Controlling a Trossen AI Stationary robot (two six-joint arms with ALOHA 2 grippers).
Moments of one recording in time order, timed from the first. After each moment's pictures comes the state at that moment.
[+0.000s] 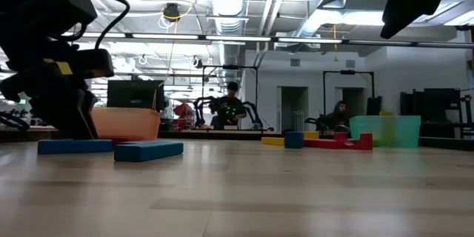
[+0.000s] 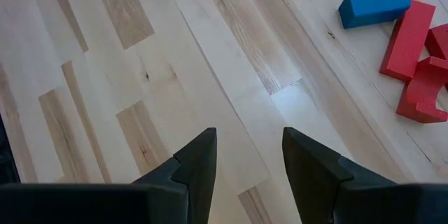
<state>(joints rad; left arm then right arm) -0.24 1.09 0.30 -0.14 -0.29 -0.48 0.52 1.33 1.09 -0.90 0.40 0.97</state>
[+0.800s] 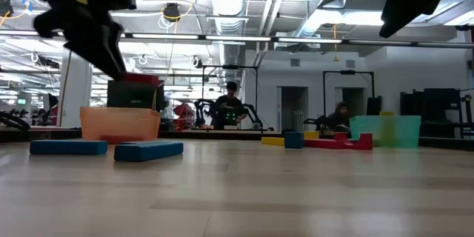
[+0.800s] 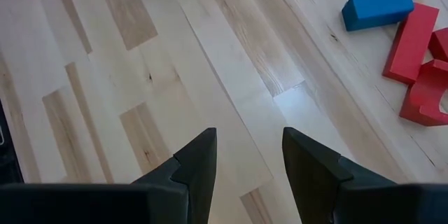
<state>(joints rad) -0.27 1.09 0.75 -0.71 -0.52 -0.25 0.52 1.33 1.09 -0.89 0.40 0.96</state>
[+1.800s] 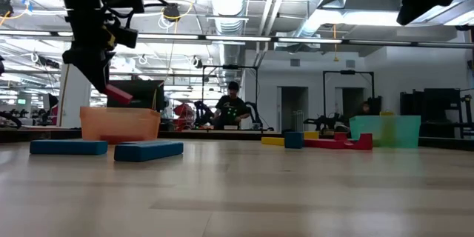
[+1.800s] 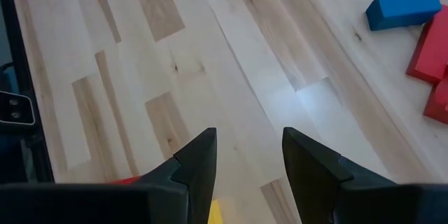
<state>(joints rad) 0.26 1.09 0.81 -1.03 -0.53 0.01 0.63 1.33 1.09 -0.87 0.45 1.01</state>
